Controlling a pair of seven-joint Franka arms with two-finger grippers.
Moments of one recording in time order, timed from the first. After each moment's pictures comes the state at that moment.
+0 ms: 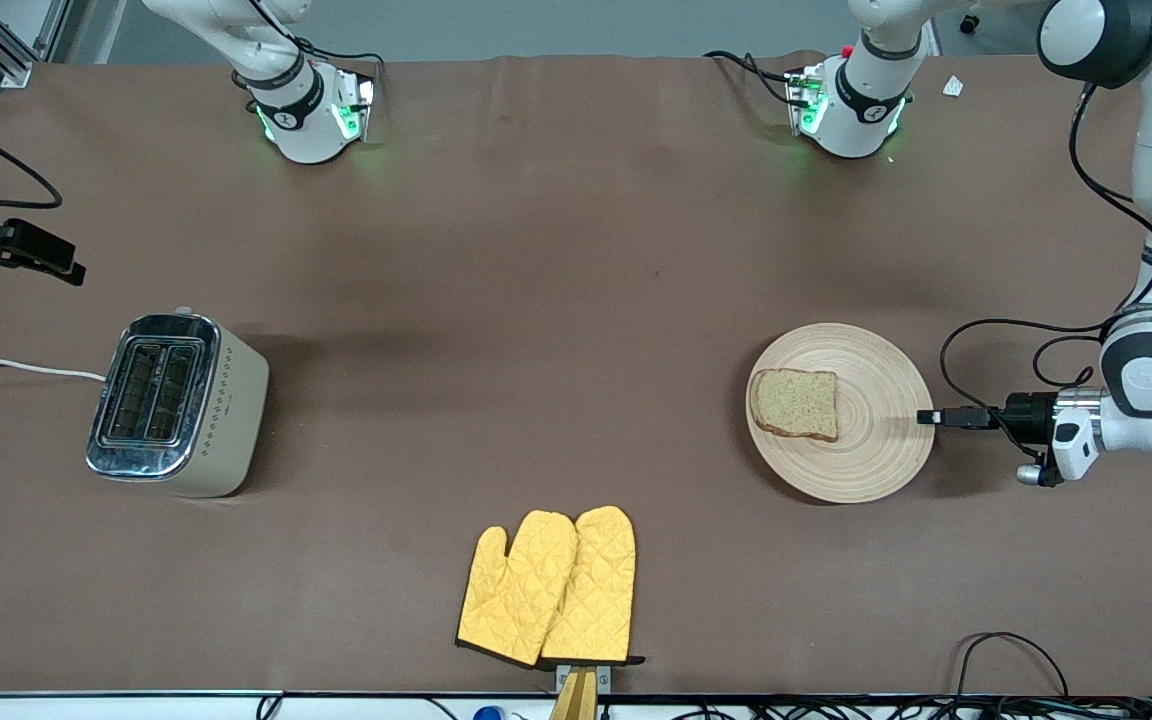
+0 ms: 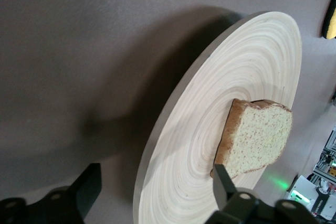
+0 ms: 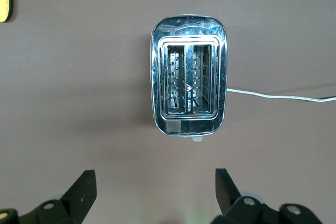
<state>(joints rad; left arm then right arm) 0.38 0.79 -0.13 -1.55 -0.58 1.84 0.53 -0.08 0.06 0.03 -1.48 -0.01 1.46 0.01</state>
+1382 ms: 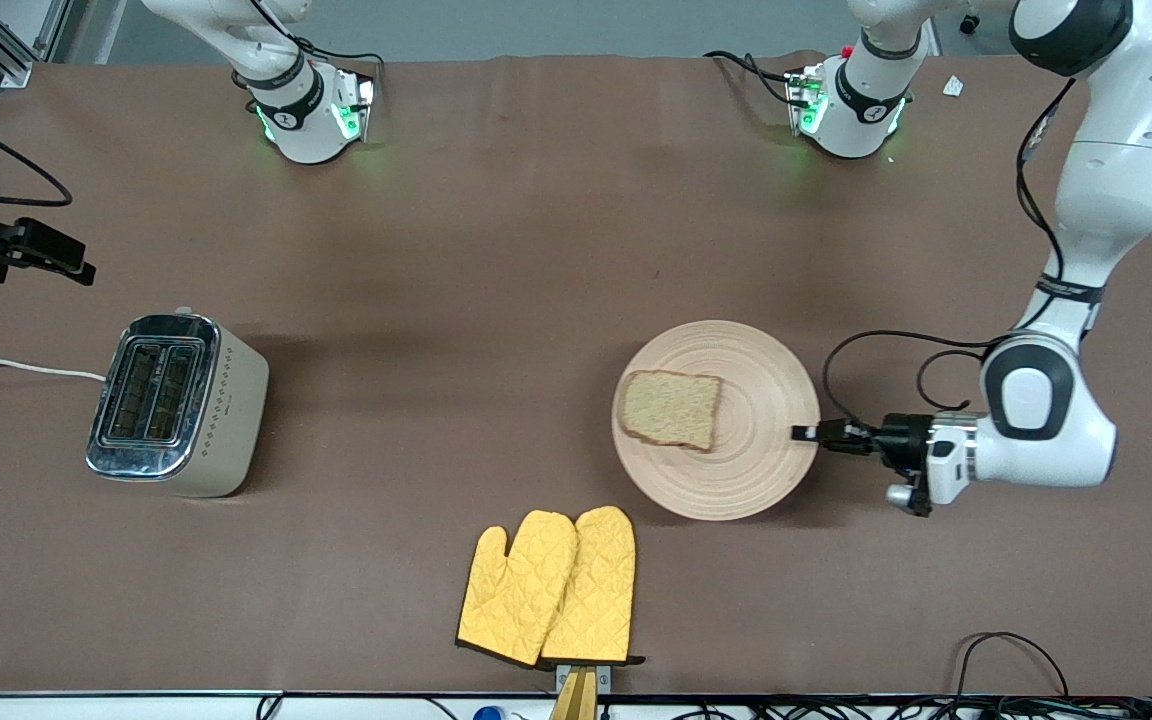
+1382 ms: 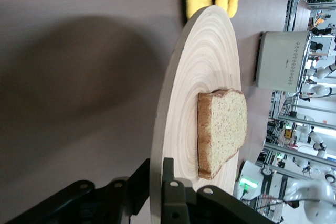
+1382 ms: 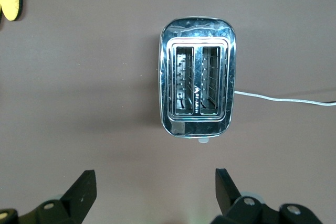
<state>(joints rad) 0.31 0.82 -0.49 -1.52 -0.68 1.98 0.43 -0.06 0.06 0.03 -1.48 0.00 1.47 0.01</state>
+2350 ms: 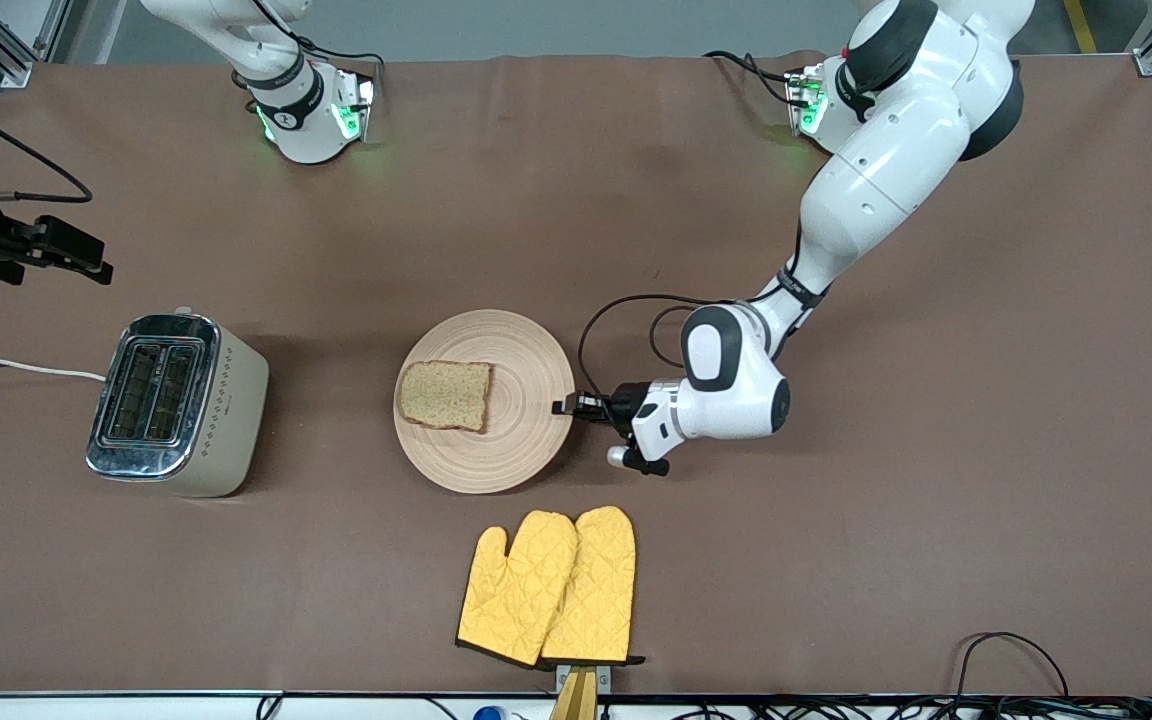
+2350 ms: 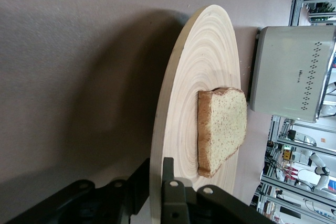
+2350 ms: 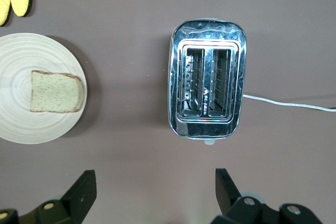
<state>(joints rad) -0.24 1.04 -0.50 -1.37 -0.90 2.46 0.33 -0.03 0.06 0.03 -1.48 0.00 1.47 0.01</state>
